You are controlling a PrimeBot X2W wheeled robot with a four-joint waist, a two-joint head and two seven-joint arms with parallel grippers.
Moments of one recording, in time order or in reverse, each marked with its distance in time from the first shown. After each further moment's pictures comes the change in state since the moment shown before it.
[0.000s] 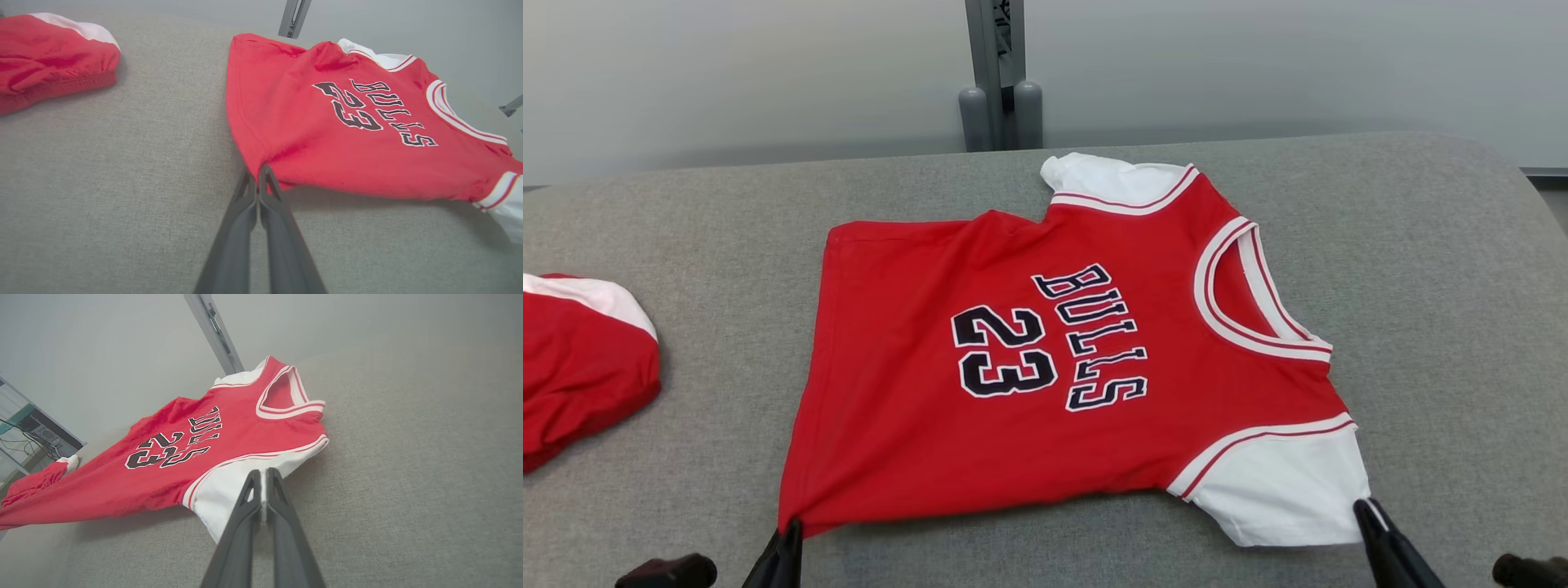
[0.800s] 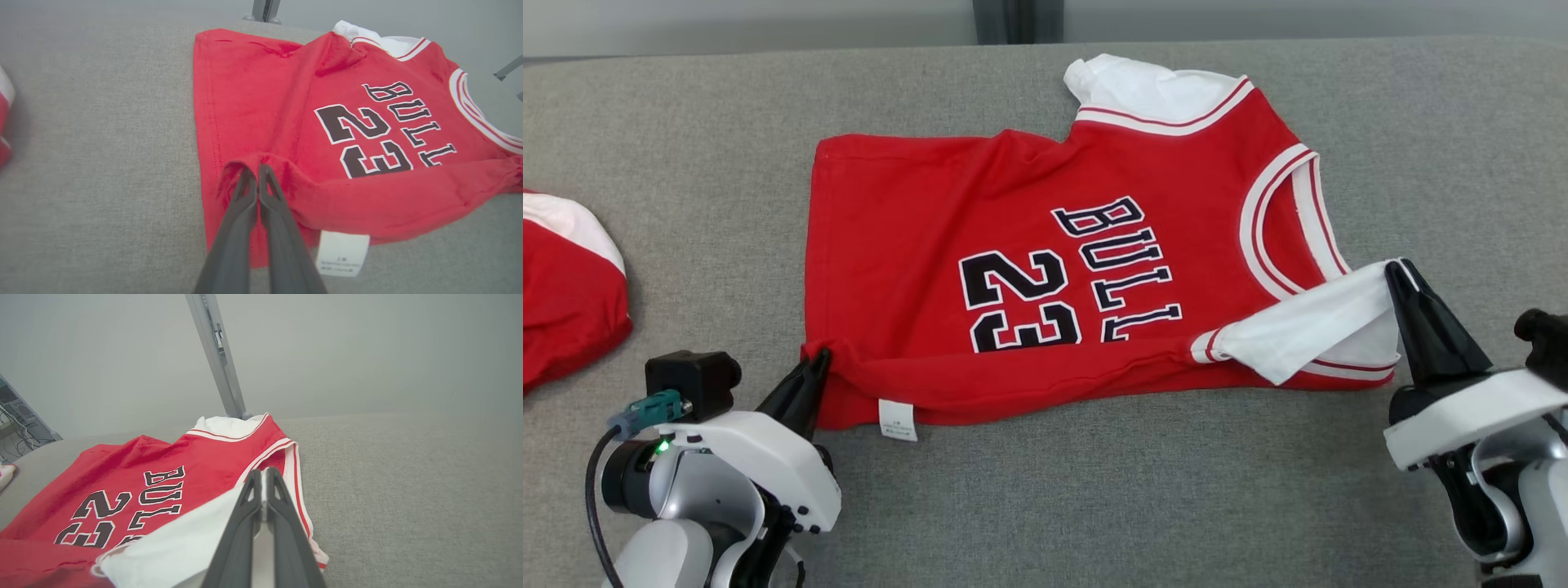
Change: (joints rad) left arm -0.466 0.034 -0.049 0.283 -0.068 -0.186 0.096; right arm -0.535 -0.141 0.018 0.268 -0.037 0.000 -0.052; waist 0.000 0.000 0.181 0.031
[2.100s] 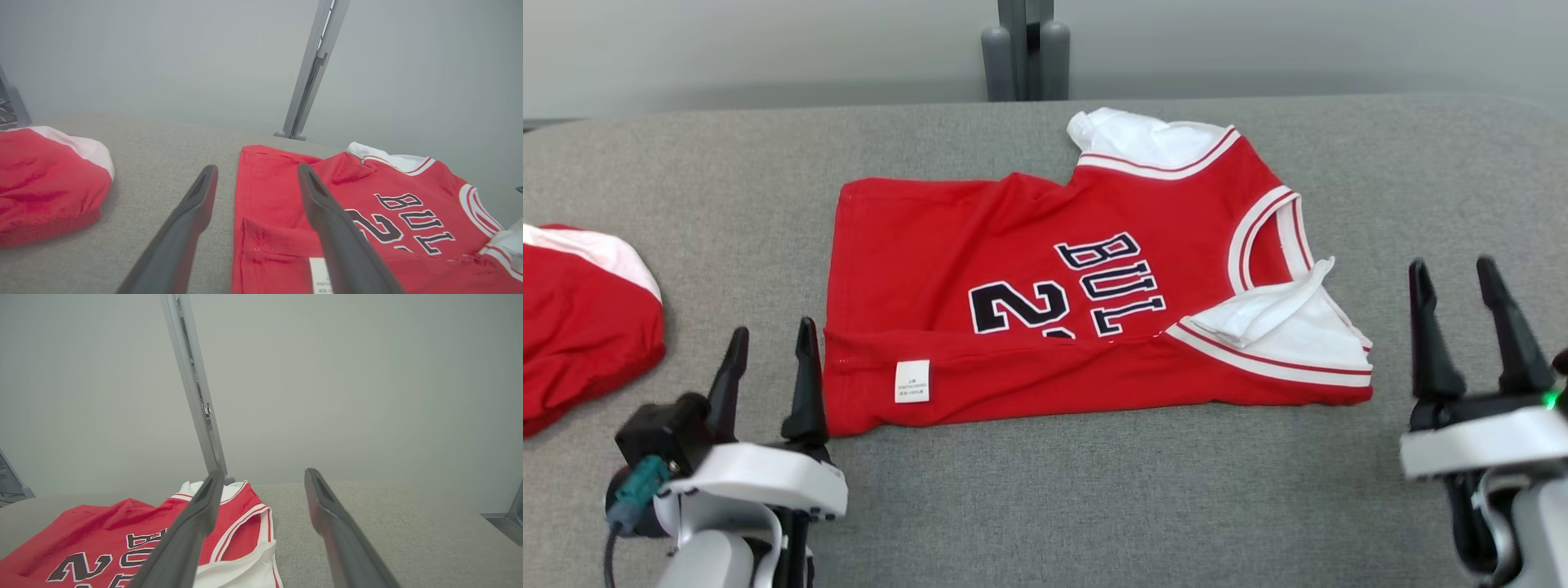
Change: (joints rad) left arm -0.034 -0.115 0.040 0.196 0.071 0.041 -0.453; right arm -0.031 0.027 -0.058 0.118 -0.088 0.000 -0.255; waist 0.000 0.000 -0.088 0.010
